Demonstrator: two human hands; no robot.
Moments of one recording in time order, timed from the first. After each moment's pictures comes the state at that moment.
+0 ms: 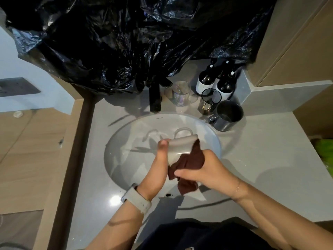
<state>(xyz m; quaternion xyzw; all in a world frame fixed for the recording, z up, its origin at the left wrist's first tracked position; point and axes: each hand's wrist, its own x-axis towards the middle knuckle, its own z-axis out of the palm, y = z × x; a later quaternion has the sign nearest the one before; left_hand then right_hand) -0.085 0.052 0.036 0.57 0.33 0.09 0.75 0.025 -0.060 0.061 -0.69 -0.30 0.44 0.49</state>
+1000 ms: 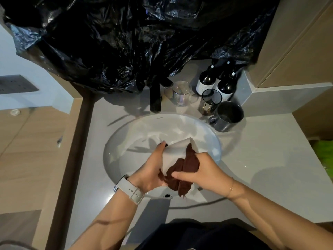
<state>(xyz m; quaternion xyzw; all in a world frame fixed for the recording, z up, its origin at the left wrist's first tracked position) -0.082 0.080 0.028 0.39 0.39 -0.12 0.83 0.021 -0.054 0.049 -0.71 -0.35 0.42 0.45</state>
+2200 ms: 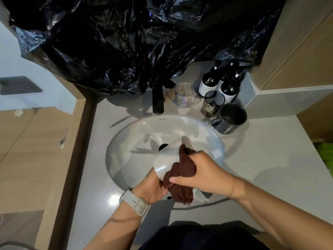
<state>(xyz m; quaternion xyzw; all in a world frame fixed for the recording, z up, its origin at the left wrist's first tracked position) -0.102 0.066 0.009 0.36 0.38 -0.05 0.85 0.027 -0.044 0.064 -0.70 -0.46 0.39 0.38</state>
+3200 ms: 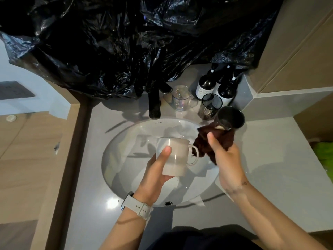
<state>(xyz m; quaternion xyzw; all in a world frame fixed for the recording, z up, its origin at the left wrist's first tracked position) -0.082 0.071 0.016 0.46 0.35 0.08 0.81 0.054 -0.044 0.046 -0.65 -0.02 0.28 0.71</state>
